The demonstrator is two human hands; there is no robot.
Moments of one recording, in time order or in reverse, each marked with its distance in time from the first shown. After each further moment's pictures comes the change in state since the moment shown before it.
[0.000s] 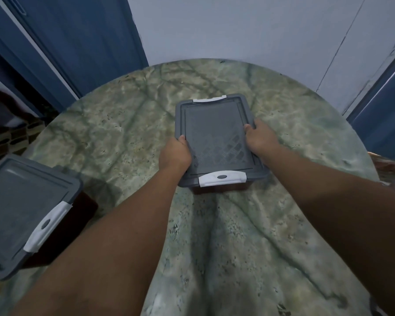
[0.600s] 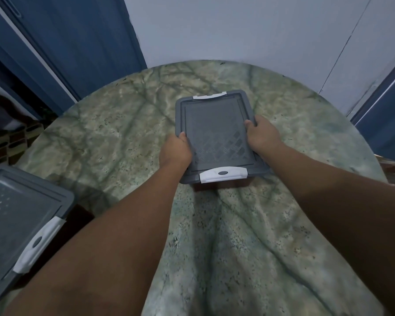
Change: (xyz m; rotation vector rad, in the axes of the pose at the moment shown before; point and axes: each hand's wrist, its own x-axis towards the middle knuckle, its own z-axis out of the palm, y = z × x) left_hand 0.038 0.014 0.007 -0.016 0.021 -0.018; right_hand 0.034 -0.011 0.001 -0.117 0.072 -0.036
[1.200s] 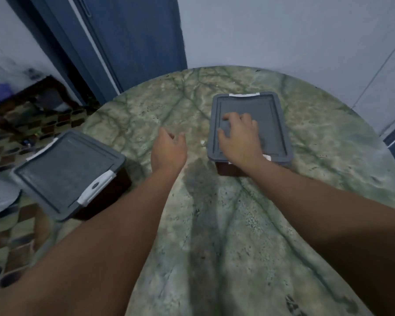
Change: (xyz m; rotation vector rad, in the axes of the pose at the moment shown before) left_hand -0.077 -0.072 -0.085 -0.118 0.311 0.039; right_hand -0.127 -0.071 0.040 -0.151 0.016 -0.569
